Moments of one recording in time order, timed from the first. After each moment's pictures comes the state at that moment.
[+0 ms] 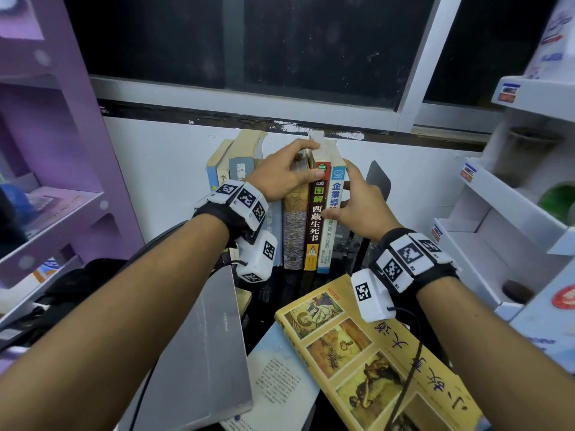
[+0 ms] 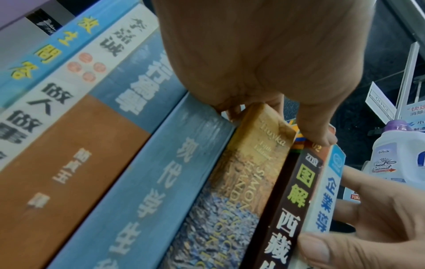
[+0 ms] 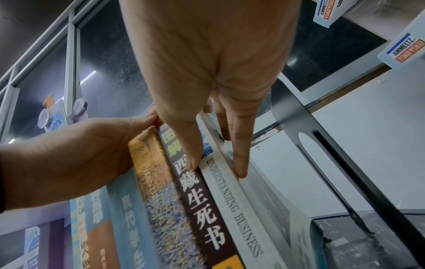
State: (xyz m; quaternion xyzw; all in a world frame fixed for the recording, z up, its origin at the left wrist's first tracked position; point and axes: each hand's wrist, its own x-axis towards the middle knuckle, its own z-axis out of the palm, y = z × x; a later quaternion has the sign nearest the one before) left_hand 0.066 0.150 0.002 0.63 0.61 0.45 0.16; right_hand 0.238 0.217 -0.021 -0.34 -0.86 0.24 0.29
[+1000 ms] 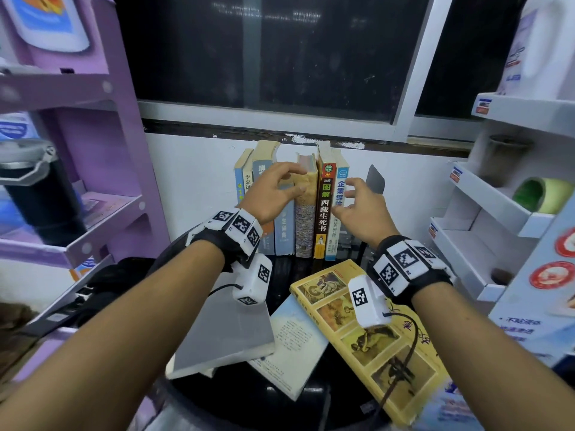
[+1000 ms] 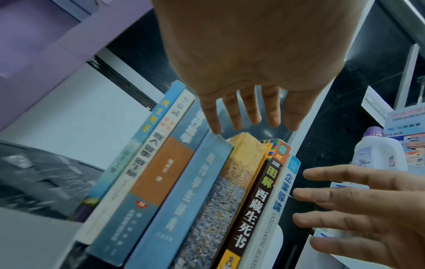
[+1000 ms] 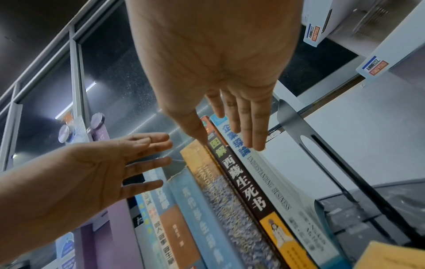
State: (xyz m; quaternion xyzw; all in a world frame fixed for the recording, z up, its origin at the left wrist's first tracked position) left_hand 0.083 0.066 -0.016 0.59 0.61 0.51 0.09; right_hand 0.262 0.141 -0.012 -0.39 -0.82 0.26 0.32
